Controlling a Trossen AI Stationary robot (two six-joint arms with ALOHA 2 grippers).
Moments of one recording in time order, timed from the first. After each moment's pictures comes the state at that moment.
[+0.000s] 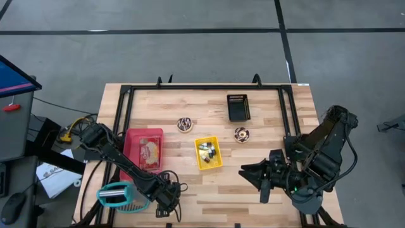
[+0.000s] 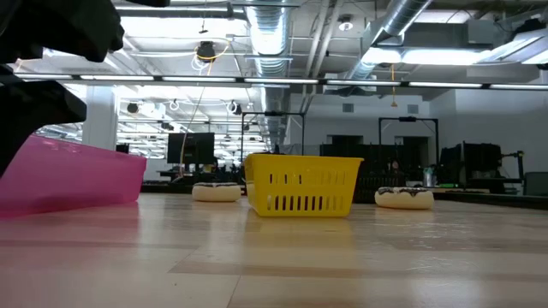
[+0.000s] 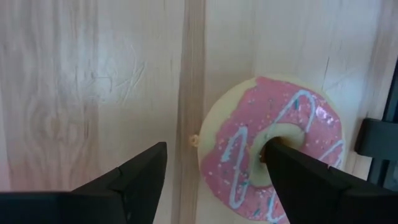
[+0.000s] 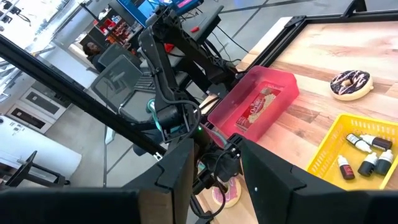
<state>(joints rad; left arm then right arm) -0.70 1.84 1.13 -0.60 -0.03 -0.78 0.90 1.49 1.64 -0.76 1.07 1.30</state>
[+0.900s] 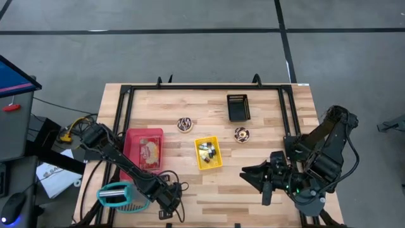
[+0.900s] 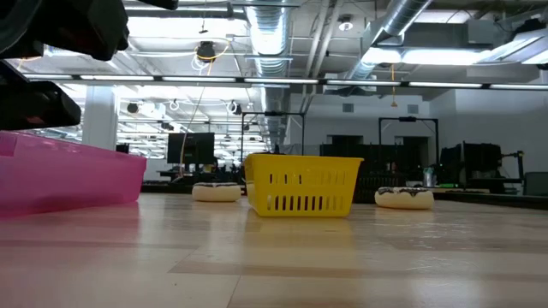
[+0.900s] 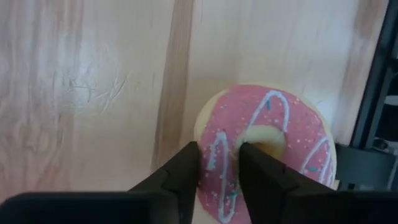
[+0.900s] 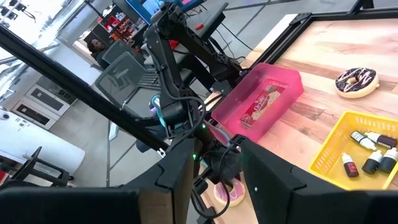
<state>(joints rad) -0.70 1.85 1.13 -0.53 -0.03 -0.87 0.92 1.49 1.64 -0.75 1.07 1.29</state>
